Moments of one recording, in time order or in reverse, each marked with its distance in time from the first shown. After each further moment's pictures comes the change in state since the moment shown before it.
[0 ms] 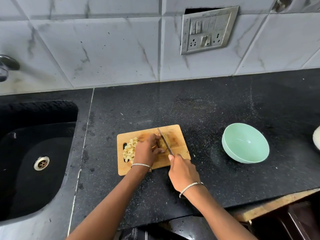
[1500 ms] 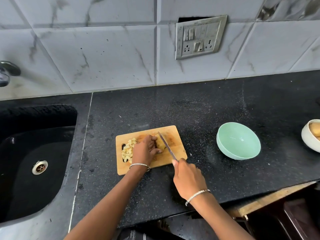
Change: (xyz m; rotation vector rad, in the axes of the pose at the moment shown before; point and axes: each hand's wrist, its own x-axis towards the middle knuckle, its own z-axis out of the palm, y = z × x) left_hand -0.007 0.002 -0.002 -0.150 0.005 -0.053; right_hand -0.034 0.015 -0.011 -0.071 0.080 -0.045
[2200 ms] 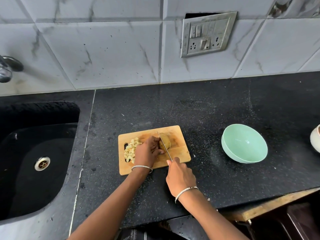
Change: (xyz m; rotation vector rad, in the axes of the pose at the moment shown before) left_hand 0.001 -0.005 0.003 0.037 0.026 0.009; right_hand 0.023 -0.022 0.029 -0.041 -0.045 0.045
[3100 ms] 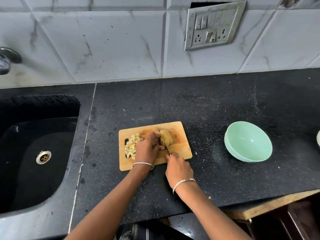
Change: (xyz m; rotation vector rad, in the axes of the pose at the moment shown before) left_hand 0.001 -0.004 0.004 -0.042 0.011 -0.020; right_hand 0.021 -0.001 0.012 -0.054 0.005 -0.026
